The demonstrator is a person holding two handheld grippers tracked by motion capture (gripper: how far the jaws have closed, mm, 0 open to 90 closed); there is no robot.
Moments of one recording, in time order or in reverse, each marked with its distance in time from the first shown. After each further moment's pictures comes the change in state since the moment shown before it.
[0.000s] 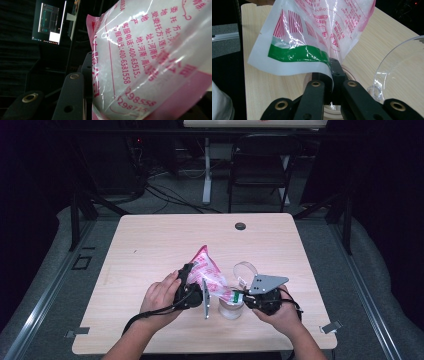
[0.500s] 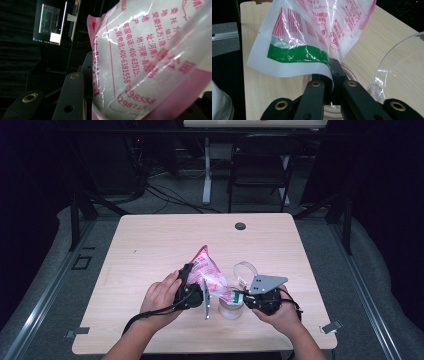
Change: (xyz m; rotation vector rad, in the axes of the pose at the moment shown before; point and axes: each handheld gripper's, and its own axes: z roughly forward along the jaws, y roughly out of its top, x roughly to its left) left arm 0.000 0.001 0.000 -0.003 0.006 0.004; right arm -0.001 -0.002 0.002 0.013 0.002 -0.002
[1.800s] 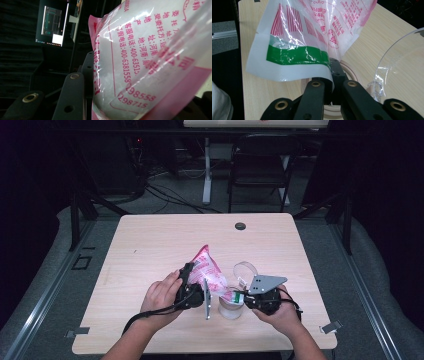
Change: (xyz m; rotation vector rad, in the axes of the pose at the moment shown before) left arm 0.002 0.003 -0.002 -0.006 0.012 0.013; right arm -0.001 -0.002 0.002 0.010 -0.001 0.006
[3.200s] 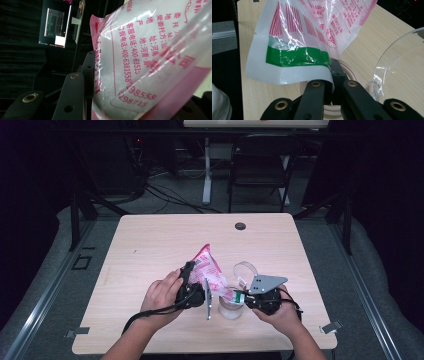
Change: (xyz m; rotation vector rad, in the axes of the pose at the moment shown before) left arm 0.003 0.003 -0.002 -0.008 0.017 0.010; right arm 0.000 0.000 0.000 -0.005 -0.007 -0.001
